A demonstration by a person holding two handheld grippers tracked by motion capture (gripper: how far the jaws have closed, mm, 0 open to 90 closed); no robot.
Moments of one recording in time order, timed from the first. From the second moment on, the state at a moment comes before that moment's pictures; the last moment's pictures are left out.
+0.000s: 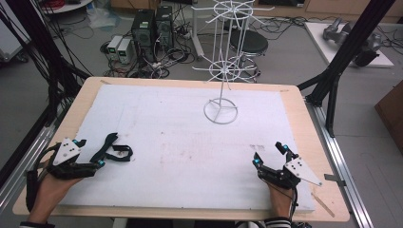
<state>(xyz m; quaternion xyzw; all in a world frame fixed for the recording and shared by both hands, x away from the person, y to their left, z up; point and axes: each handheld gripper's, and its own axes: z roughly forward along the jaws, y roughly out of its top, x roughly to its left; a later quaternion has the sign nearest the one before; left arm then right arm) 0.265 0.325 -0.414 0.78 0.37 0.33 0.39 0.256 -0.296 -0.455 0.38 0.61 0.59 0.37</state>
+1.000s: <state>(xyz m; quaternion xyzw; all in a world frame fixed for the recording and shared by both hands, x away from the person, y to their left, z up) 0.278 0.314 -0.421 0.83 0.40 0.25 0.29 0.256 -0.296 -0.455 0.38 0.61 0.59 0.37</state>
